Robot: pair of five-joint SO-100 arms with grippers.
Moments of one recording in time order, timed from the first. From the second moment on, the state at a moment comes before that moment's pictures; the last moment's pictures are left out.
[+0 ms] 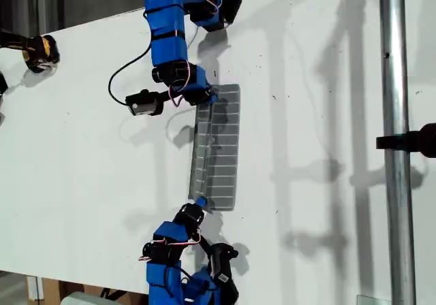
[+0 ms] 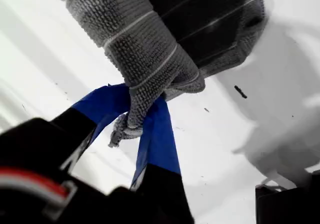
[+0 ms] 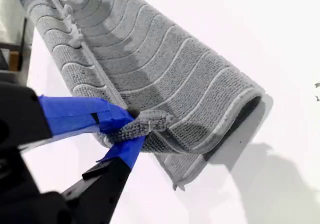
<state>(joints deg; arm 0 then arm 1) -8.2 110.6 111.0 69.4 -54.0 -1.8 96.3 96.7 91.7 70.8</state>
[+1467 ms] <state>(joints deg) -6.4 104.4 122.2 57.8 -65.3 0.4 111.8 123.6 74.8 70.1</state>
